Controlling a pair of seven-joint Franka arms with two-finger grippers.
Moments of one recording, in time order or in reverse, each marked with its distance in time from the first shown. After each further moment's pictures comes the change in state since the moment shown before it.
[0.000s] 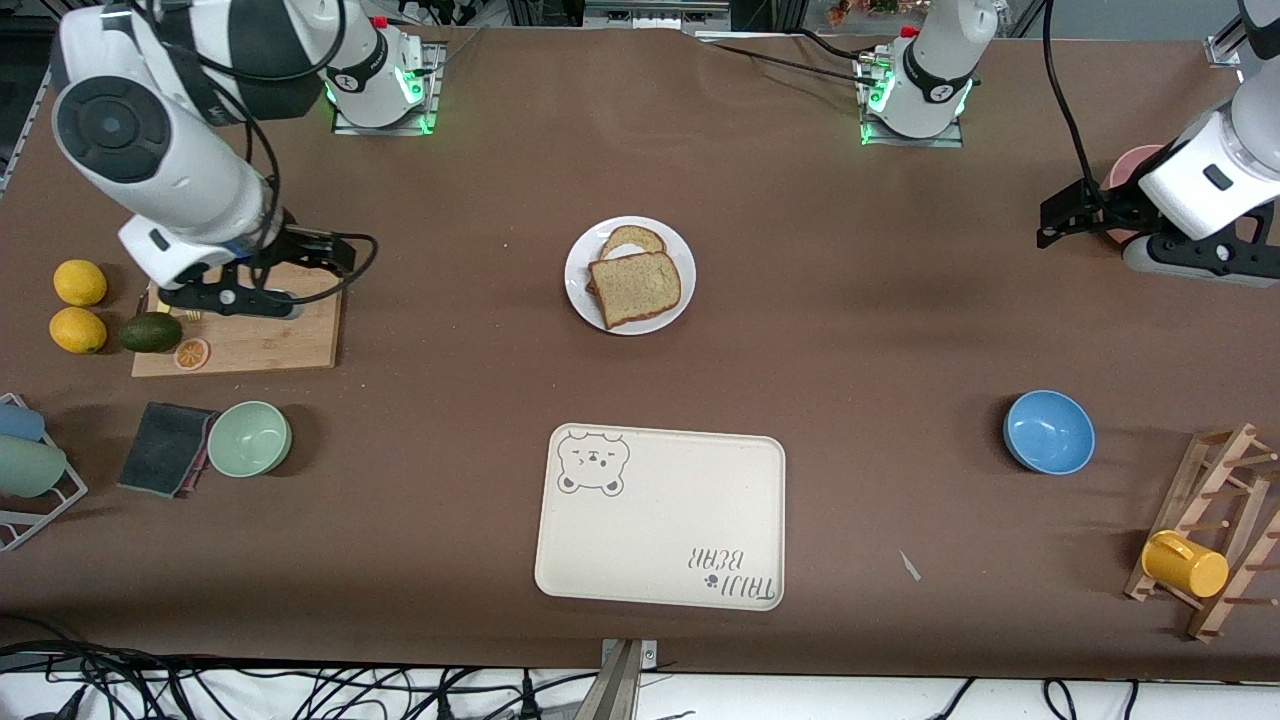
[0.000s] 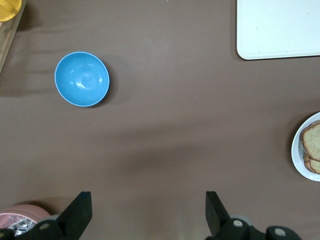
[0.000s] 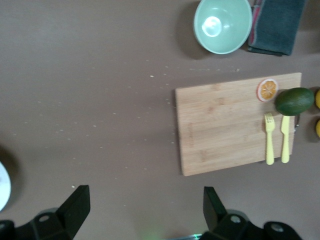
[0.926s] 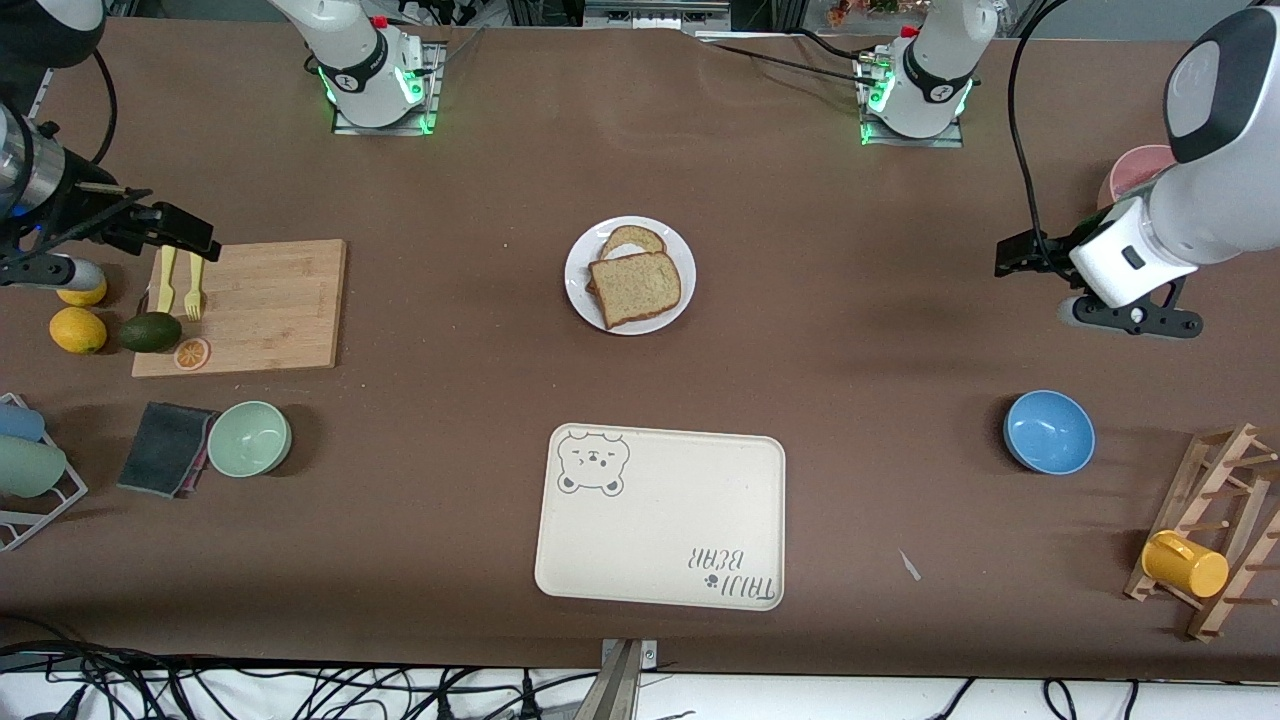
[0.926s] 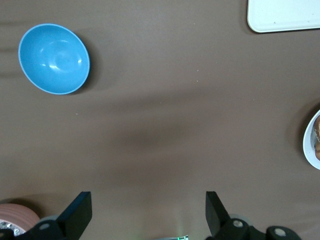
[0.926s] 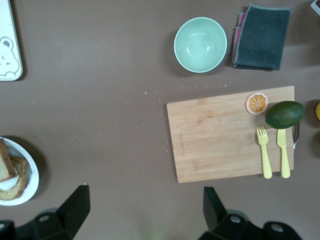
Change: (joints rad) left arm 0.034 0.107 -0.057 -0.053 -0.010 0.034 0.001; right arm -0.016 -0.071 -0.232 0.082 0.177 -0.039 -0.254
